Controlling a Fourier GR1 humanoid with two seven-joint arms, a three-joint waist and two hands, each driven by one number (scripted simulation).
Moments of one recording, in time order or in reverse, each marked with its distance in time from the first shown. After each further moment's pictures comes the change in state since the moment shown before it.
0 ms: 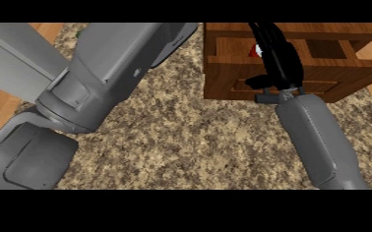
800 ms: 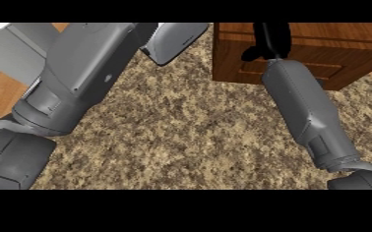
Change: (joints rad) left arm 0.152 0.095 -0.031 -0.199 -0.040 -0.034 0.091; right arm -0.363 0.035 -0.129 0.545 0.103 -0.331 -0.019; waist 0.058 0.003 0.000
